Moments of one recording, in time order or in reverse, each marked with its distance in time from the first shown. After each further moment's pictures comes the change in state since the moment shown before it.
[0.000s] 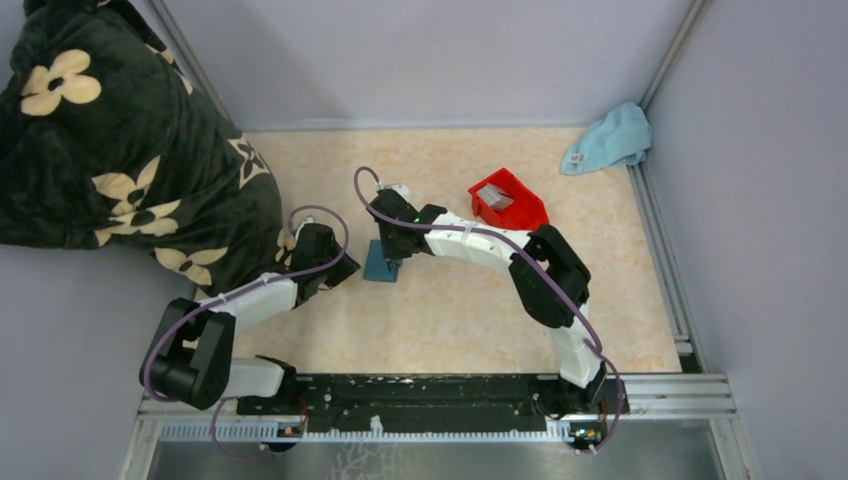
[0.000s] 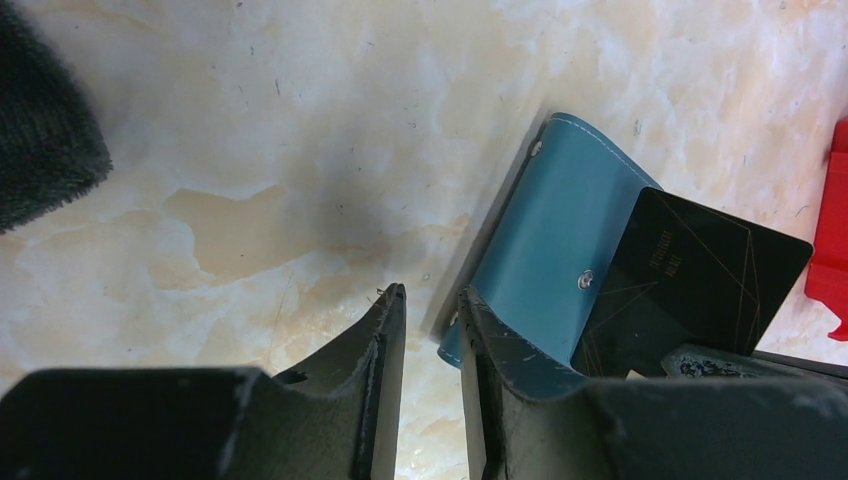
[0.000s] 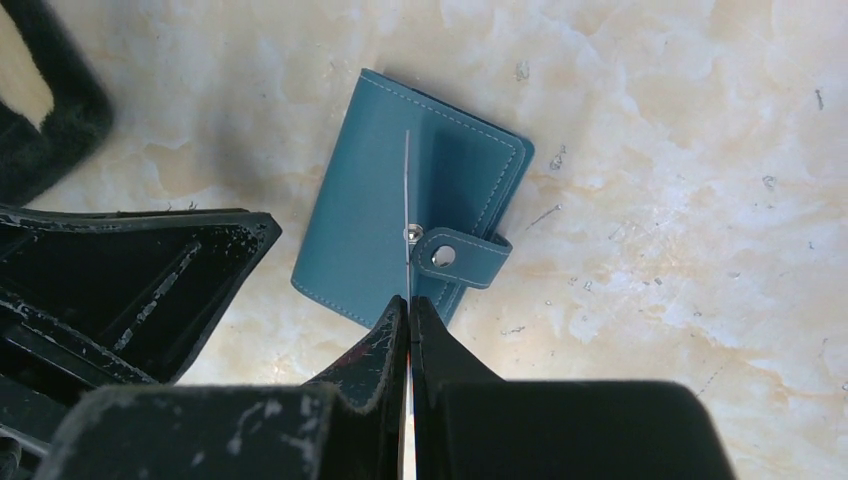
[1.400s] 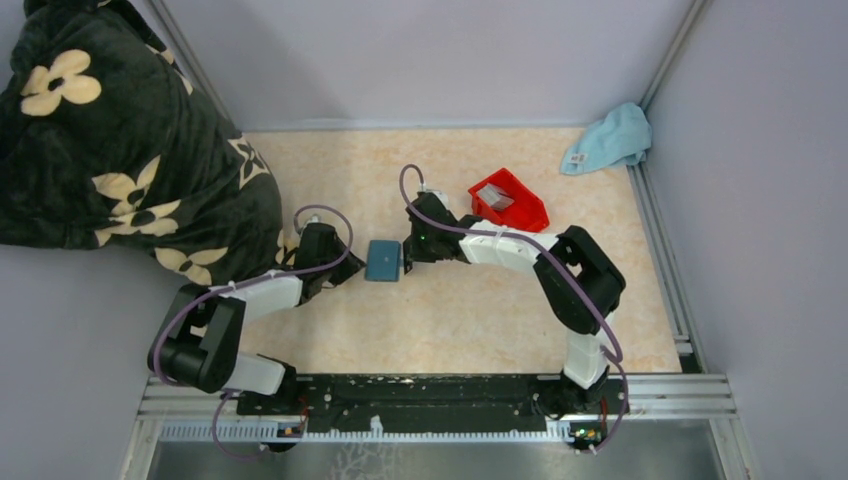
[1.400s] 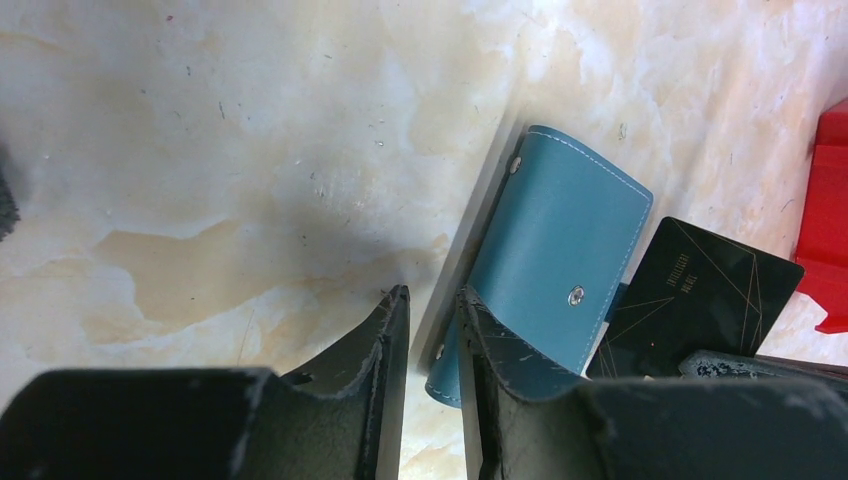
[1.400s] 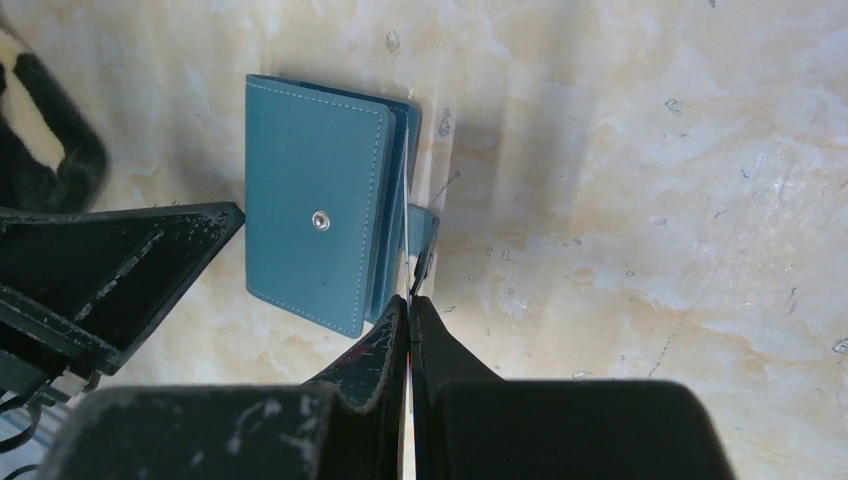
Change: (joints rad) left arm 0.001 0.086 -0.006 0.109 0.044 0.004; right arm -0.109 -0.153 -0.326 0.229 -0.086 0.144
